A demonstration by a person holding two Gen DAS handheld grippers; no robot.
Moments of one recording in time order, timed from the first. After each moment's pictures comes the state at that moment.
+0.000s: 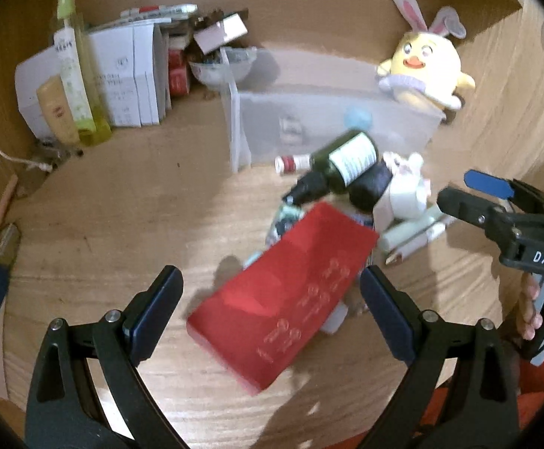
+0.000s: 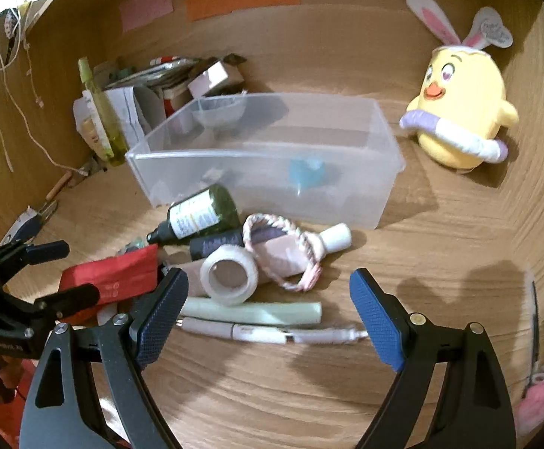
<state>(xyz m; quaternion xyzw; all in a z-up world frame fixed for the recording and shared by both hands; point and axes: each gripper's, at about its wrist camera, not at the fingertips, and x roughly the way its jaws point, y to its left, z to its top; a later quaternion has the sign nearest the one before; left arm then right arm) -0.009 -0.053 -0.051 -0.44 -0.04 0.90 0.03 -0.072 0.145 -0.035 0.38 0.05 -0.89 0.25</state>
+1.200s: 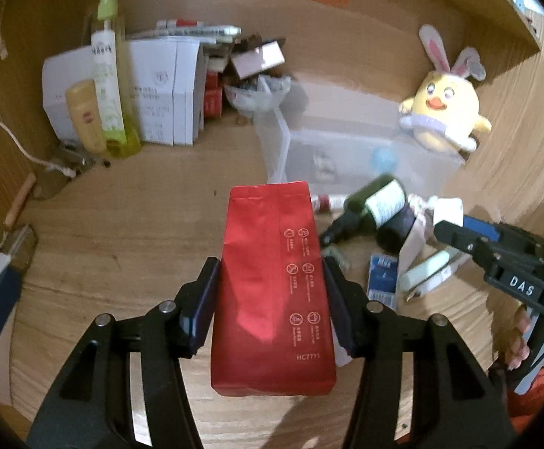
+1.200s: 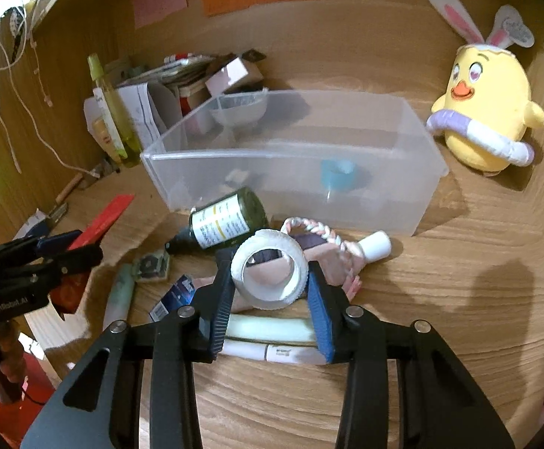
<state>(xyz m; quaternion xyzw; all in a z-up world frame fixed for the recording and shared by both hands) -0.014 -0.086 -0.030 -0.38 -0.08 0.92 0.00 -0.077 0.125 -0.037 0.37 0.04 -0.89 0.27</state>
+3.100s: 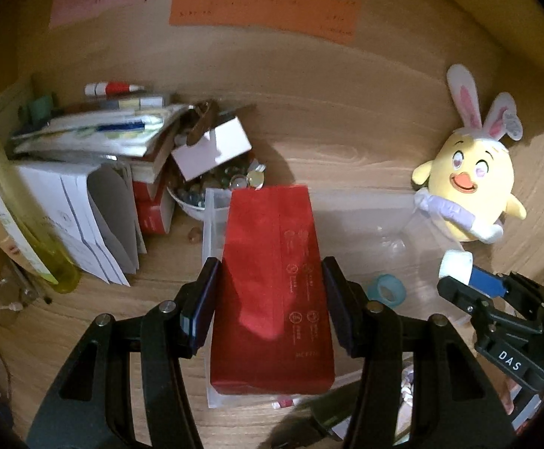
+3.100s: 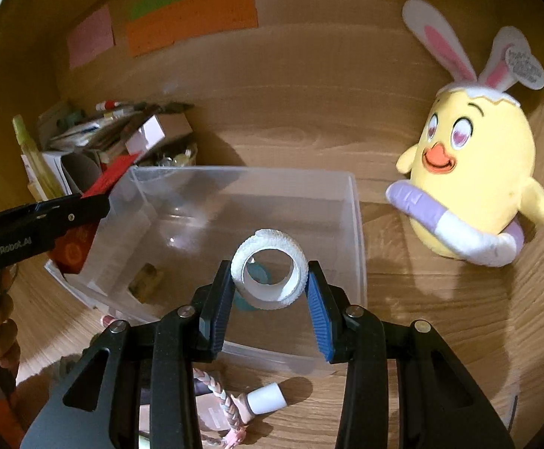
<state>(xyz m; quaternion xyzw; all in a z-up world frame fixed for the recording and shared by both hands) -0.177 -0.059 0.010 -0.36 -0.08 0.93 0.00 -0.196 0.142 -0.009 0.35 0.05 -0.91 0.22</state>
